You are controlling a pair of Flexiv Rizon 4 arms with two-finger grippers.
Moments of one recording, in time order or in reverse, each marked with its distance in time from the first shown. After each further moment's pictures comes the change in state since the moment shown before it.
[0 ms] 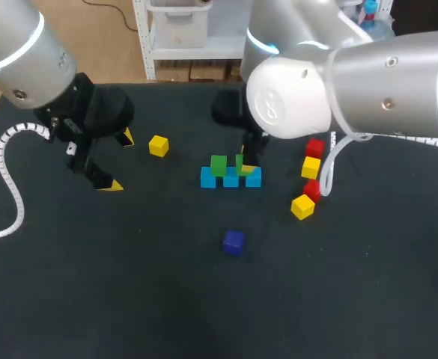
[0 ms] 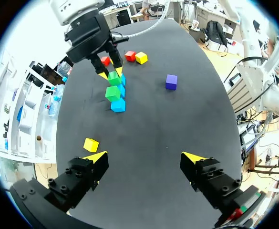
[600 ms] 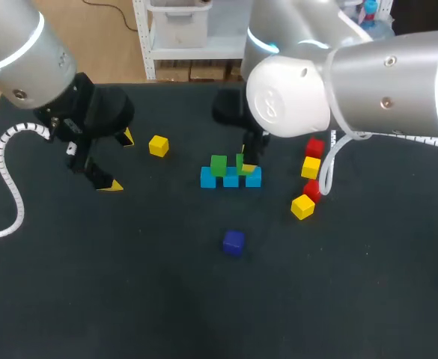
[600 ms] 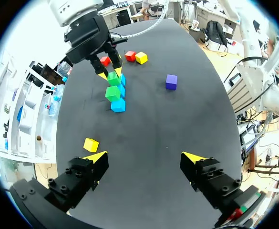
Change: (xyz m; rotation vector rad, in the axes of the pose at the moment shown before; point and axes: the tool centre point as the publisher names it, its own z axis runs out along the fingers) left arm 0.000 0.000 0.000 0.000 0.000 0.000; right arm 0.001 -0.003 0.000 -0.001 -0.002 0.004
